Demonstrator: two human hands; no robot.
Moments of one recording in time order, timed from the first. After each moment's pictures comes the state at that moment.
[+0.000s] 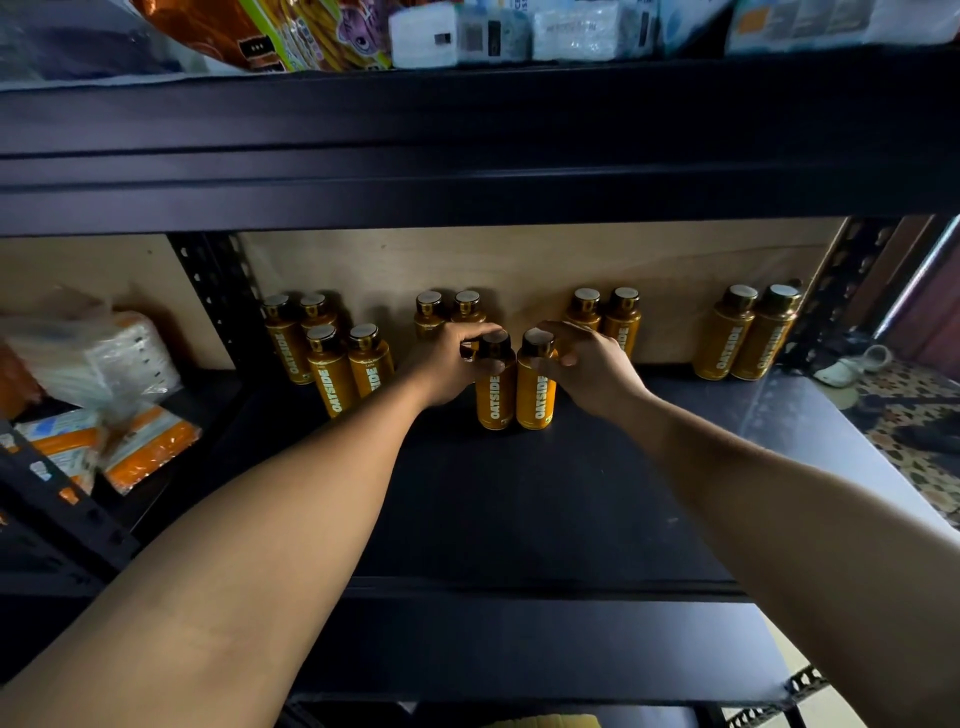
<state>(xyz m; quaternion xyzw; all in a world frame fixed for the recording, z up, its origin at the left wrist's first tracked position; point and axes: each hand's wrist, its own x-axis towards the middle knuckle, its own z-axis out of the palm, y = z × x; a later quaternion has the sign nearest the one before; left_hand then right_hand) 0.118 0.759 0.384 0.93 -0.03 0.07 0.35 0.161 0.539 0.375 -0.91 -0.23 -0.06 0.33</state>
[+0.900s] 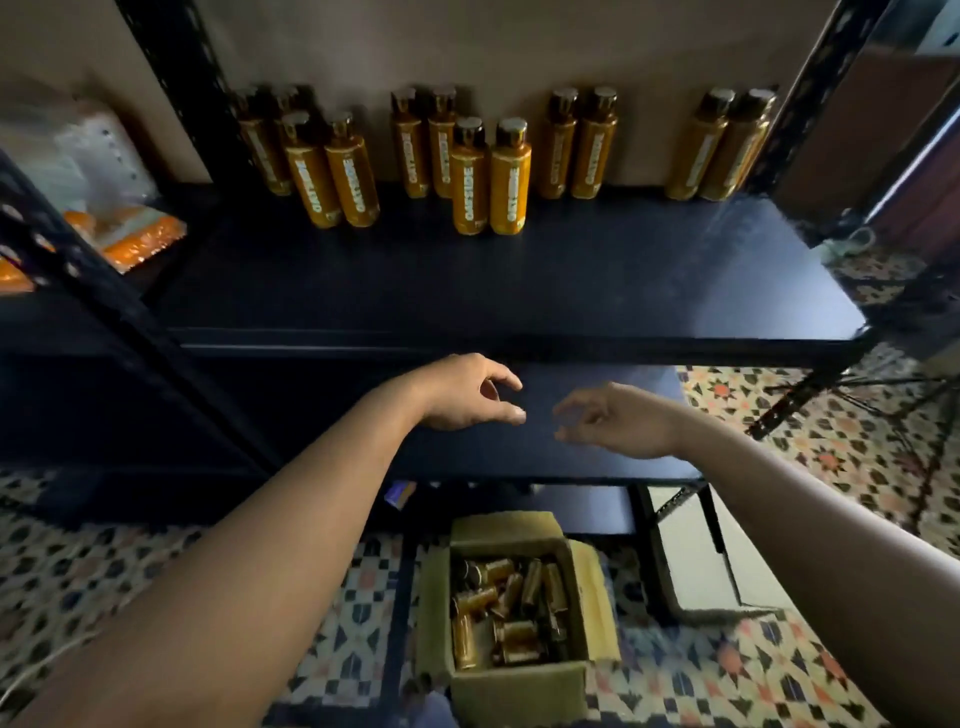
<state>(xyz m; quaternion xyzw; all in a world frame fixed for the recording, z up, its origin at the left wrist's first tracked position) -0.125 0.645 0.302 0.92 -0.02 -0.25 0.29 -0.068 0.402 0.262 -0.89 -0.25 0.32 0.23</state>
